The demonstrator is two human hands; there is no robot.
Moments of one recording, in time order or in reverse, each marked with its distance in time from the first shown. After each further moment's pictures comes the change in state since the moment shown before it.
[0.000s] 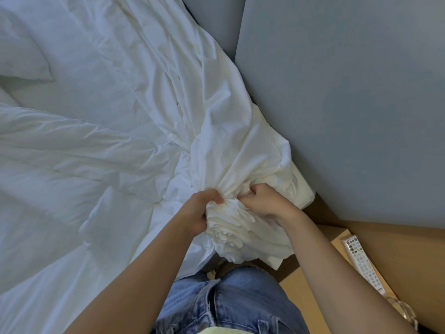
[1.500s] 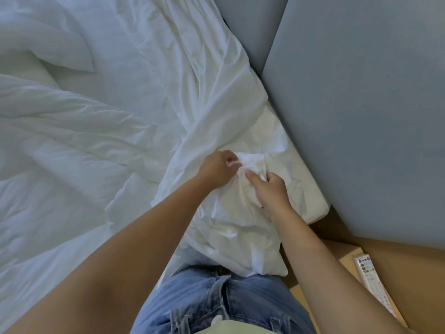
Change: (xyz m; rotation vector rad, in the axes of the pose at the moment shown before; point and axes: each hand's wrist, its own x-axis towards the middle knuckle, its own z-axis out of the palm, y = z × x) left_hand 0.026 0.054 -0.006 1.179 0.363 0.515; right_hand 0.010 -0.026 0.037 0.343 0.394 -0.031
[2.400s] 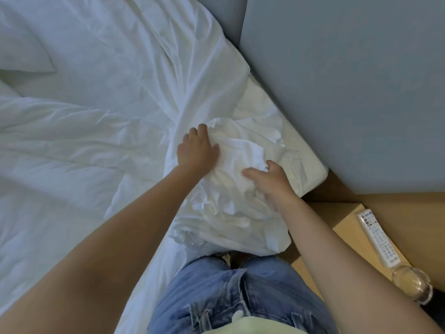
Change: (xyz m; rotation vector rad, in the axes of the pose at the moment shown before) left_hand 0.011 -0.024 -0.012 0.449 0.179 0.060; right_hand -0.013 0.017 0.008 0.086 0.006 0.087
